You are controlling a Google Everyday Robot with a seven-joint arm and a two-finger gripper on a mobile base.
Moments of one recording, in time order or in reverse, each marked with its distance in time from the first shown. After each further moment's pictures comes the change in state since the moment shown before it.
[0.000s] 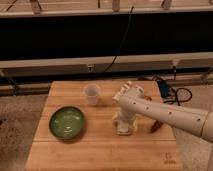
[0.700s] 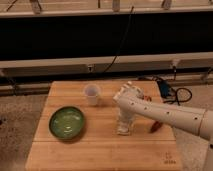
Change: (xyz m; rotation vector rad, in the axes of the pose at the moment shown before) arm 0.001 0.004 -0.007 -0.005 0.015 -0.014
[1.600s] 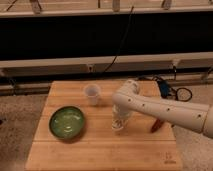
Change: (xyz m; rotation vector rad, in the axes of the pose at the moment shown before) arm -0.011 -0.039 -0.054 0.023 0.053 -0.057
